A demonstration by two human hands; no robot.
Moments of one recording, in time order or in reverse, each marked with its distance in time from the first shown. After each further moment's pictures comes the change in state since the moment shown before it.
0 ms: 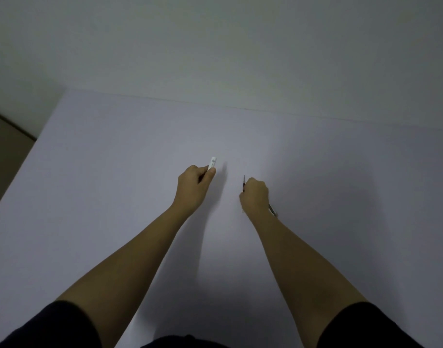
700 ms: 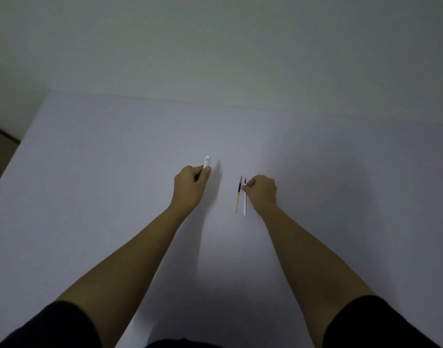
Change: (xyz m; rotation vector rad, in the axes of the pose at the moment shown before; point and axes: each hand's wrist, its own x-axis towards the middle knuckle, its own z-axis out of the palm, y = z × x) left_hand 0.008 0.004 0.017 -0.039 0.020 0.013; right_hand 0.014 0.034 -0.015 0.287 0.072 0.083
